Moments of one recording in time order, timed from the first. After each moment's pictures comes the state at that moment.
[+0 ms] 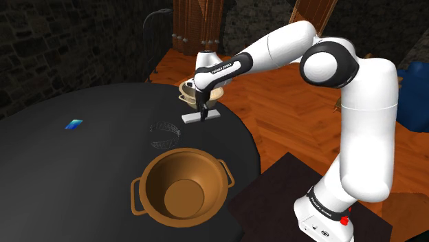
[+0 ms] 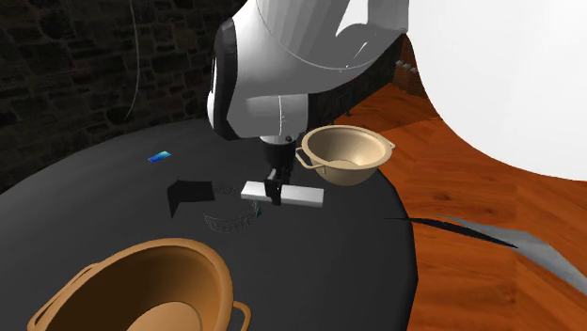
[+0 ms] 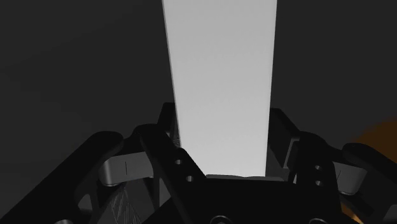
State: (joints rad) arm 0.19 0.49 -0.04 -1.74 0.04 2.22 -1.07
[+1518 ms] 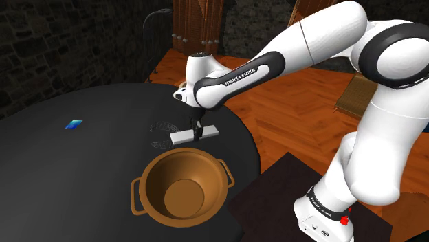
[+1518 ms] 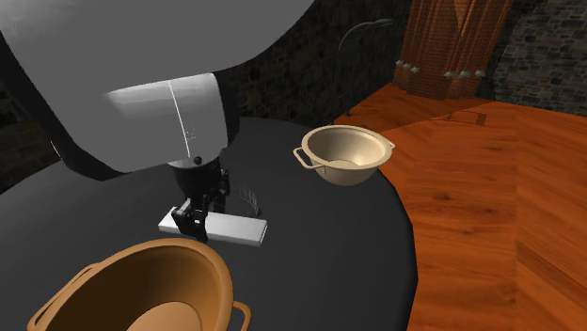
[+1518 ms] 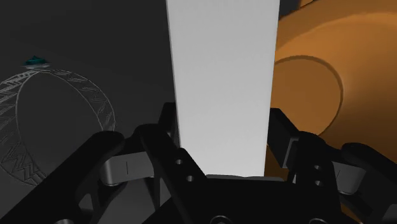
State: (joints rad) arm 0.39 0.19 0.05 -2.09 0.01 2.26 -0.77
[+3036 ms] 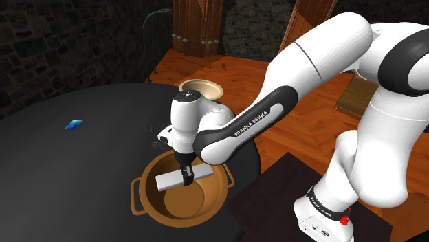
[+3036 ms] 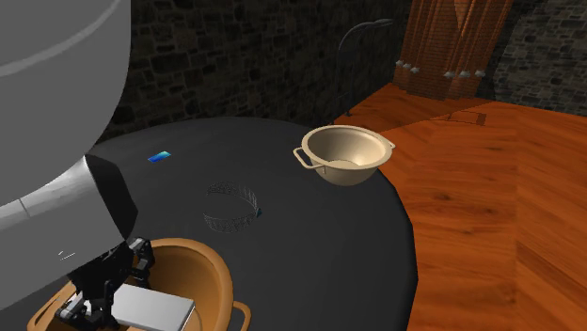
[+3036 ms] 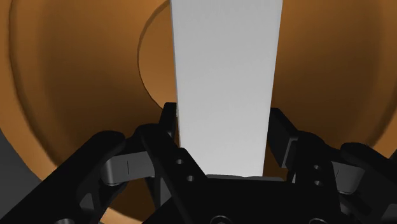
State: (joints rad) arm 0.58 0.21 0.18 -2.24 -0.03 2.43 -0.43
